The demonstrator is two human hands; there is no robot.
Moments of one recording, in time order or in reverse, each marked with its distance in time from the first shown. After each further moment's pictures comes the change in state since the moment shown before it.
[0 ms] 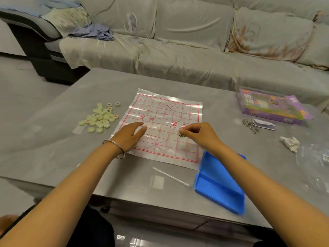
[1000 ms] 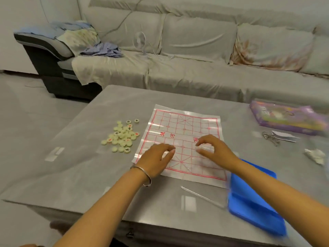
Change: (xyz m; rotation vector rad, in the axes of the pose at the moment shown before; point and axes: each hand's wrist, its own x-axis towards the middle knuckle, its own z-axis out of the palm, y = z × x) left_hand -0.009 -0.011 -0.010 -0.018 -0.032 0.192; right_hand 0.025 0.004 0.029 -0.325 -0.001 -0.098
